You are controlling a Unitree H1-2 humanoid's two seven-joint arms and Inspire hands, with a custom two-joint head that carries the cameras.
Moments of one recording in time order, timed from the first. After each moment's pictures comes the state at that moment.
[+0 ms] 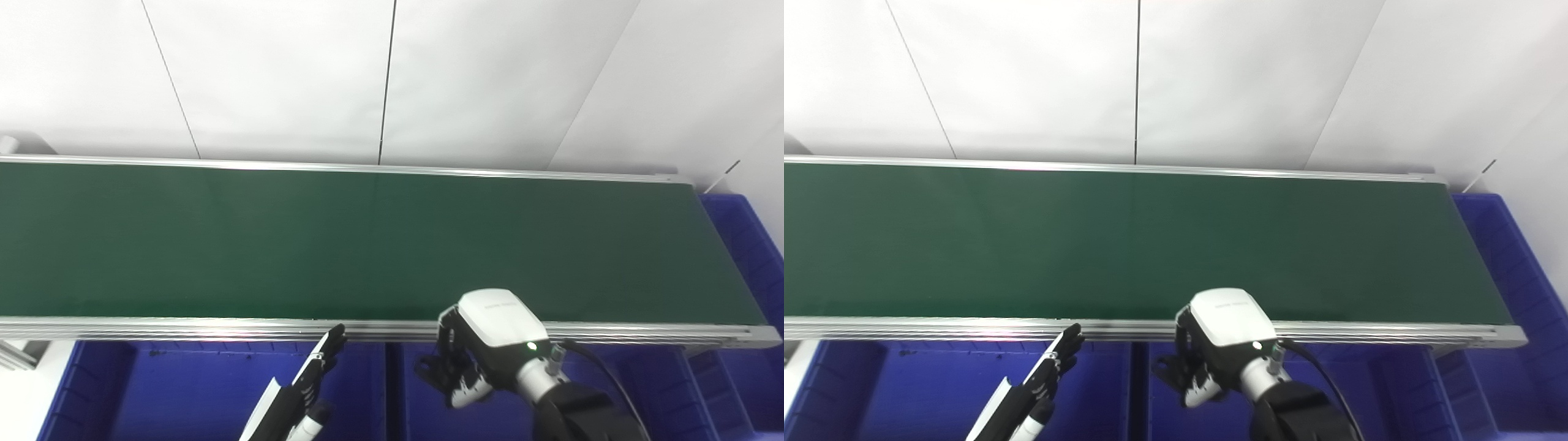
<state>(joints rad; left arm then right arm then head) 0.41 0.13 -0.38 -0.13 0.05 -0.26 -0.22 0.19 -0.21 0.37 -0.70 -1.38 0.34 0.87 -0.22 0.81</state>
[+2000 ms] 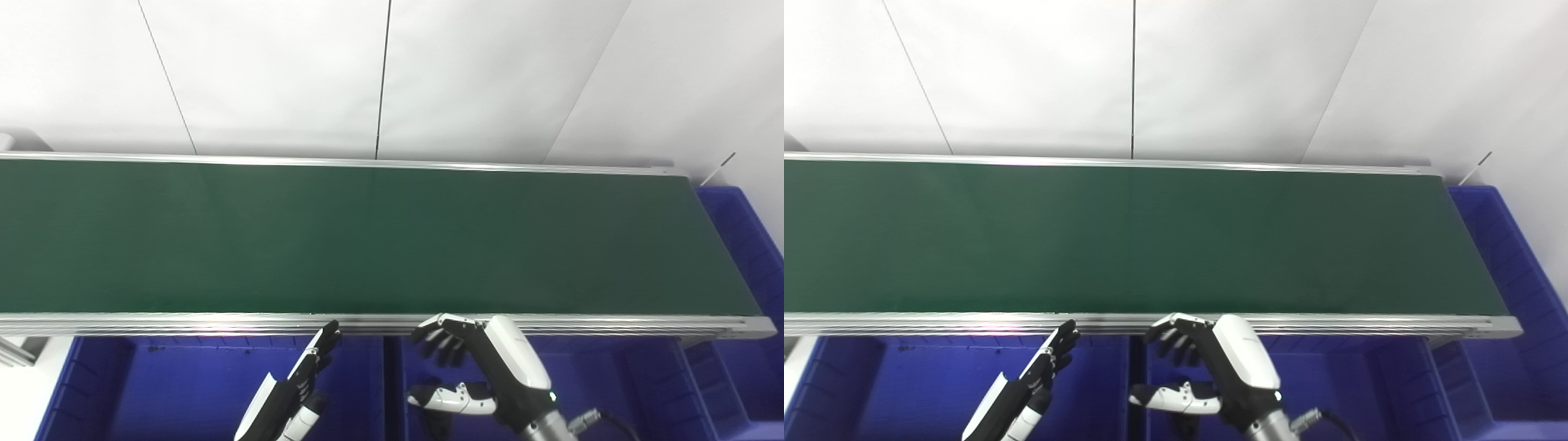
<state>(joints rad) 0.41 0.13 -0.37 -0.12 0.08 -0.22 -0.22 0.47 -0.11 0.28 -0.46 -0.51 -0.12 0.05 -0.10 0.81</state>
